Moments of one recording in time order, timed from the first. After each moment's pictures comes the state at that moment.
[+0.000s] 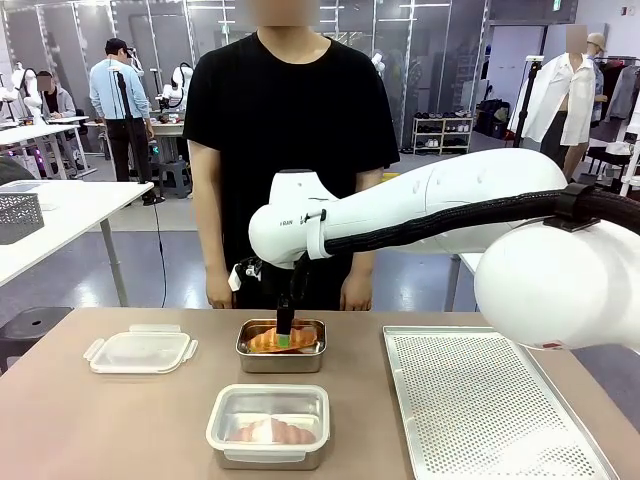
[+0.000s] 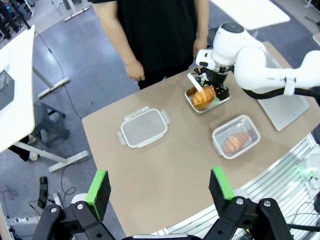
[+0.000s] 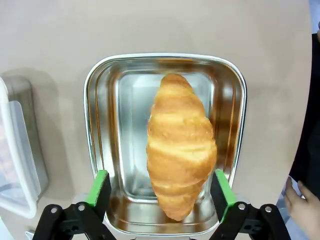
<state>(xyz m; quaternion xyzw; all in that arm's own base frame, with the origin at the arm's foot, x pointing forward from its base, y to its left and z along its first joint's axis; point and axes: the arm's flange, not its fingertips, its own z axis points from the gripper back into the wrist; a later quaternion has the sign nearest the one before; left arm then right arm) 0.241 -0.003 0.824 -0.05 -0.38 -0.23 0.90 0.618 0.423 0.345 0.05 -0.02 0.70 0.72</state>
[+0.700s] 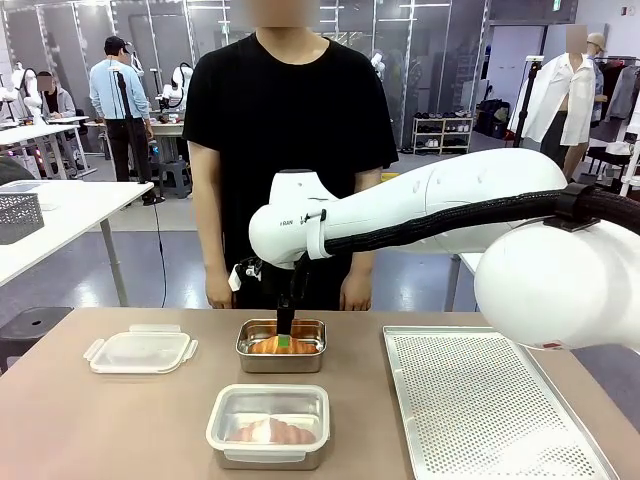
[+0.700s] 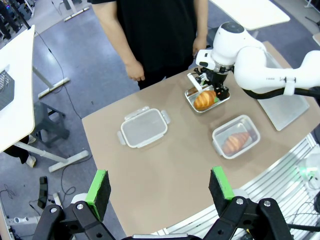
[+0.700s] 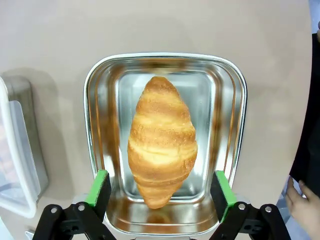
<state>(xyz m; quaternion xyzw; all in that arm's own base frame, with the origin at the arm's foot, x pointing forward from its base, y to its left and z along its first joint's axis) 0.241 -0.003 0.824 -0.05 -0.38 -0.23 0.90 0.618 0.423 0.345 0.05 -0.02 0.70 0.72</state>
